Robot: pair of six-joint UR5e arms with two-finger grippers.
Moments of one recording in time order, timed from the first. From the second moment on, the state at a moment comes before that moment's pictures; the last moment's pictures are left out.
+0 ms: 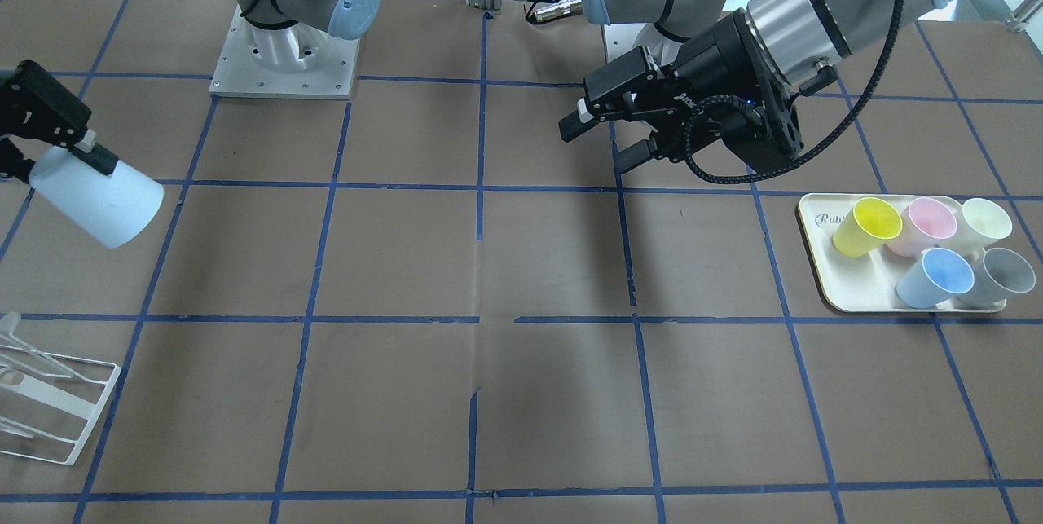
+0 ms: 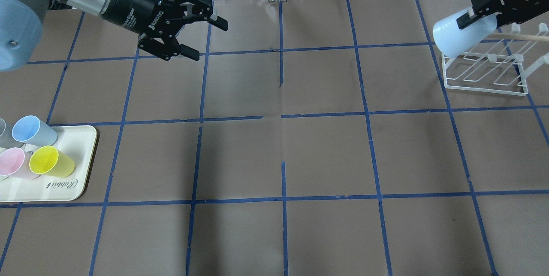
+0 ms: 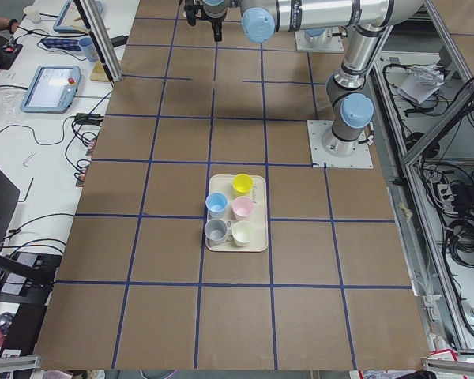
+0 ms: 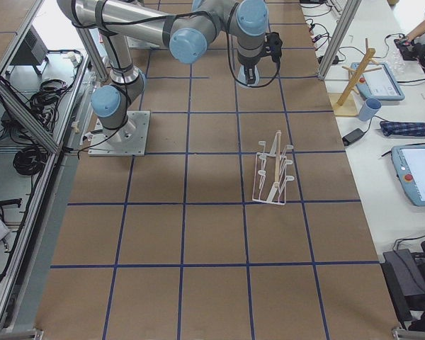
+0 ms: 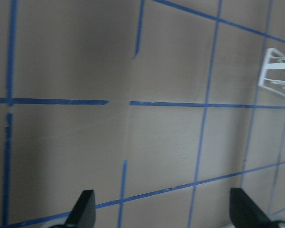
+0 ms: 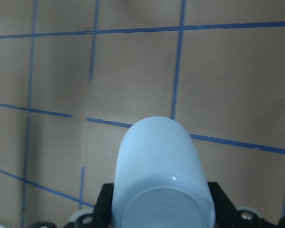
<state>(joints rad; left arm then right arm) -1.47 -1.61 -1.61 -1.54 0.74 -0.07 1.12 -1.51 1.47 -1.37 -1.03 -0.61</state>
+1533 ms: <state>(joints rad) -1.56 -1.74 -1.71 -1.37 -0.04 -0.20 1.43 -1.52 1.49 -1.05 -0.35 -0.81</state>
